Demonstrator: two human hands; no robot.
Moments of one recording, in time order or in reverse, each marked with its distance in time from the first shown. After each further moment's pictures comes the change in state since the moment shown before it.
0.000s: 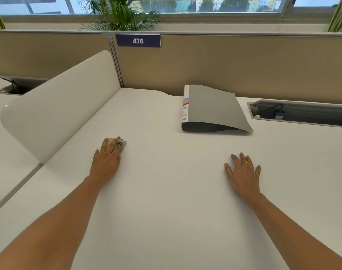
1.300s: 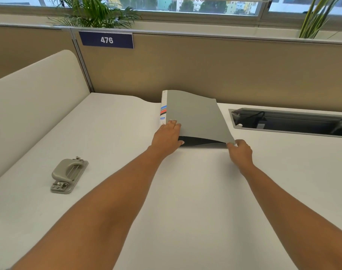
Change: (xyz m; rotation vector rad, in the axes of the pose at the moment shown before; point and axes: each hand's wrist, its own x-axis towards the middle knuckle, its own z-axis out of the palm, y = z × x) left_hand 0.140 0.239 -0.017 -0.161 -0.068 0.335; right_hand 0.128 0.015 -0.051 0.658 0.125 0.335
